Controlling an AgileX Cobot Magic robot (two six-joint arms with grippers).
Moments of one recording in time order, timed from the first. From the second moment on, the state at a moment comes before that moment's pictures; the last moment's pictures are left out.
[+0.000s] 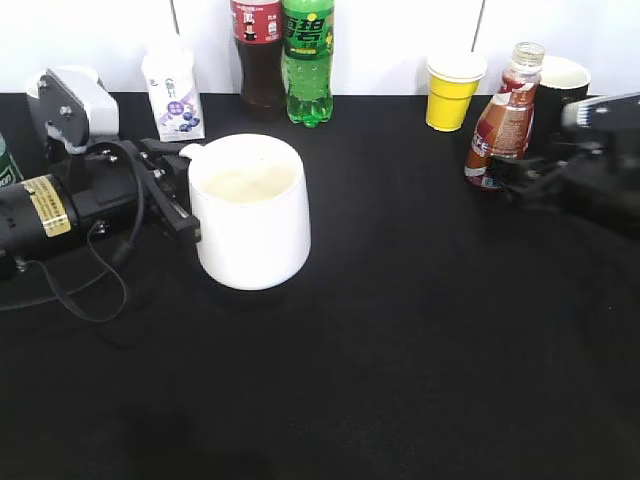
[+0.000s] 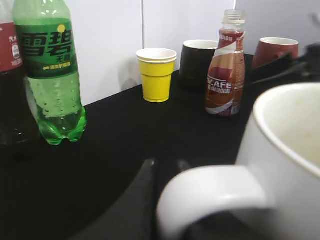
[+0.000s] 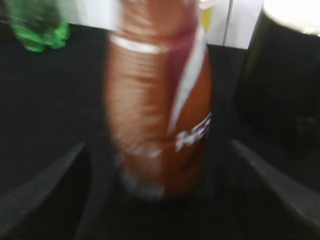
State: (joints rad) left arm -0.30 1.79 -0.61 0.69 -1.08 -0.32; right arm 0.03 1.95 -0.69 -0.46 -0.94 0.23
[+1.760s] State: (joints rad) left arm -0.60 1.80 -0.91 0.59 -0.86 -0.42; right arm 0.15 1.57 -0.96 -1.22 -0.81 -0.16
